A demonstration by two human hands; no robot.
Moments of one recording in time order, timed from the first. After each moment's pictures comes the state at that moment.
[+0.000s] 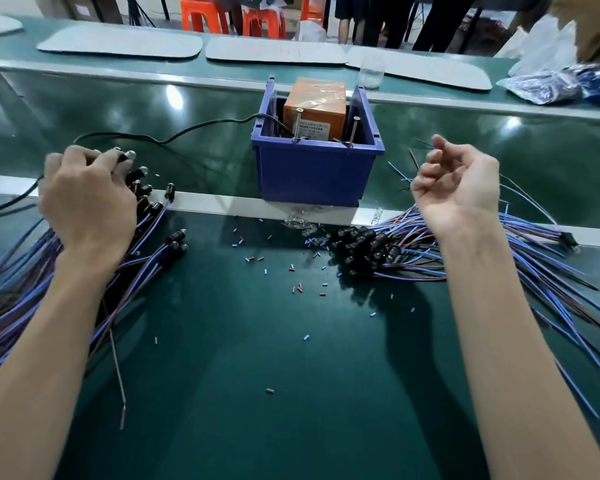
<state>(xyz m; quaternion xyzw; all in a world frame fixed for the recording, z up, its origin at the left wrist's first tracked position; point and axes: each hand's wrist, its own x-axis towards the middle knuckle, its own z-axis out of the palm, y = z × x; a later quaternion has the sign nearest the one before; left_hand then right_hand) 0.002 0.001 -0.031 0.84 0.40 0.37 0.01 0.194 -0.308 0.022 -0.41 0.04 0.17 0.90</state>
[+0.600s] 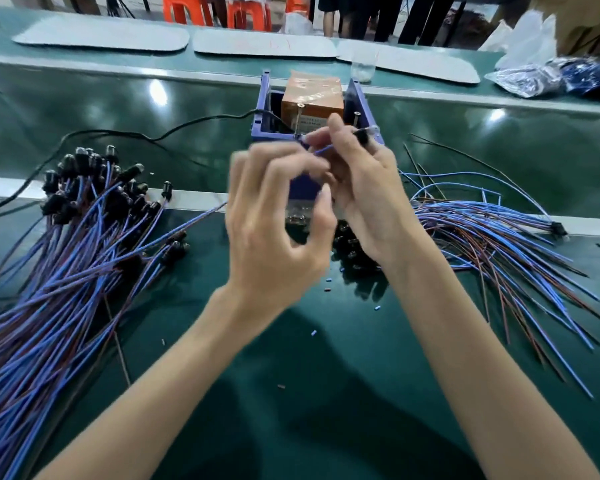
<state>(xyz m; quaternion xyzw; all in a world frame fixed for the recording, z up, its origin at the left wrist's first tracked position) 0.025 -0.176 0.006 0.79 -0.03 0.55 0.27 0.113 -0.248 0.033 -0.53 -0.23 0.22 0.79</state>
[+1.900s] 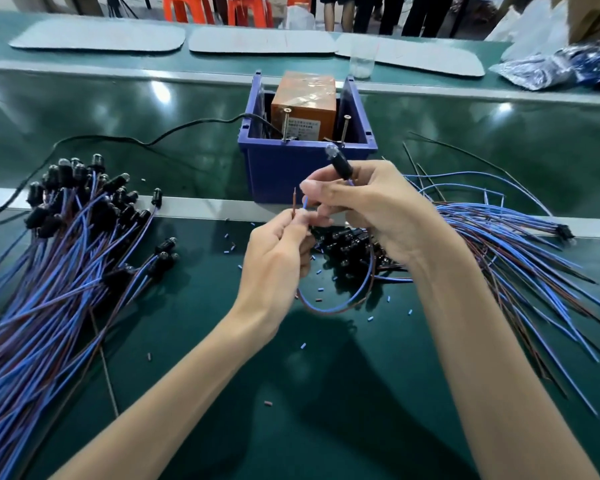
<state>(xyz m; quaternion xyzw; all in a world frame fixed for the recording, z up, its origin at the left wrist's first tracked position) 0.038 -0.191 -0.010 0.64 0.17 0.21 0.72 0.140 -0.275 0.031 -0.66 -0.25 0.28 0.65</state>
